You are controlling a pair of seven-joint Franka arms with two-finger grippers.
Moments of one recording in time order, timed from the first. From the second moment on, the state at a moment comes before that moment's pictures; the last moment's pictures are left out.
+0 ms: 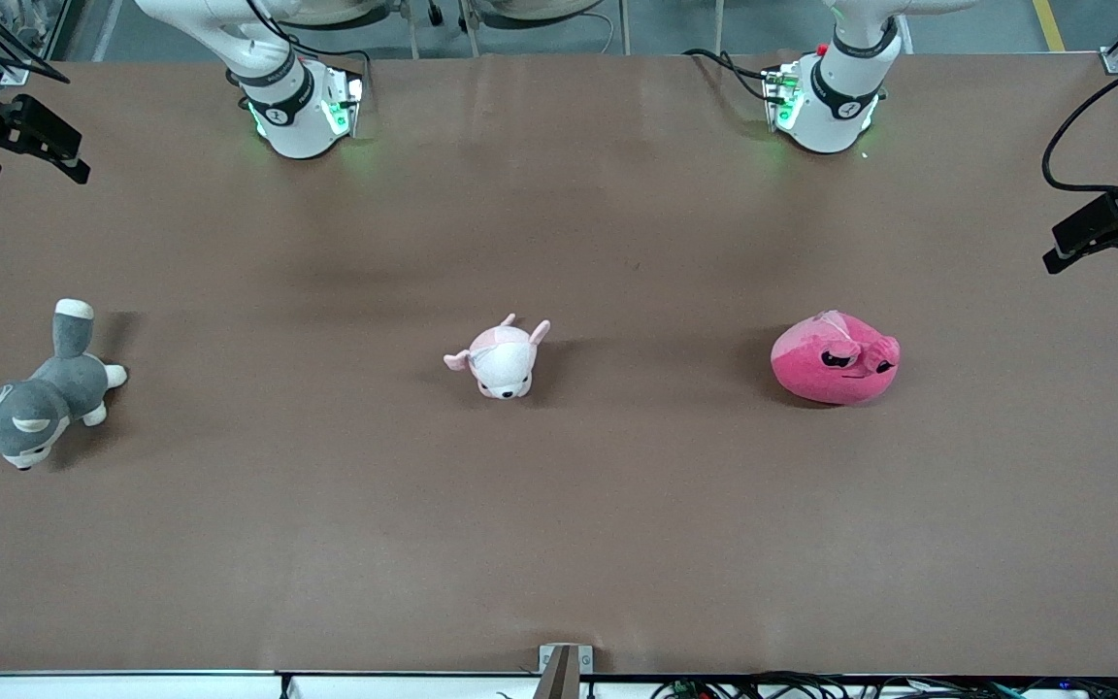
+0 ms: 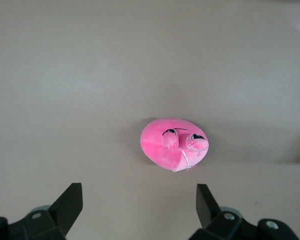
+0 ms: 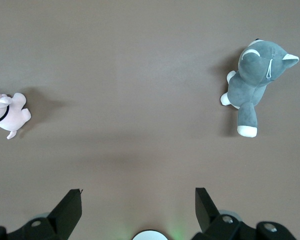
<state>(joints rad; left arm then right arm) -0.03 0.01 0.04 -1.52 -0.04 1.58 -0.04 0.01 -0.24 -0.02 -1.72 -0.01 1.48 0.01</state>
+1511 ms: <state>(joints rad) -0.06 0.30 0.03 -1.59 -0.04 1.66 -0.08 0.02 -0.24 -0.02 -1.72 -0.01 1.49 0.01</state>
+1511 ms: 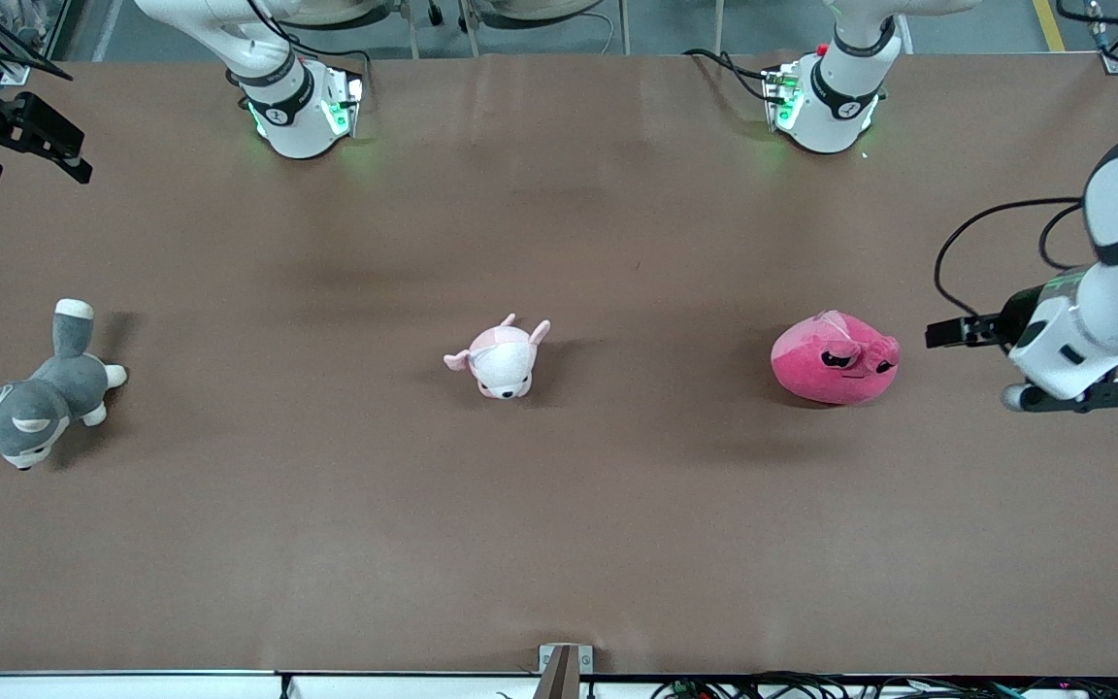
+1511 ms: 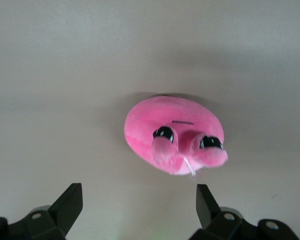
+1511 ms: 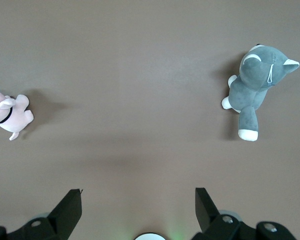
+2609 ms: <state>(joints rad) -0.06 0.31 -0.01 -1.87 -0.07 1.98 -0.16 0.02 -0.24 -0.03 -1.72 -0.01 1.48 0.01</state>
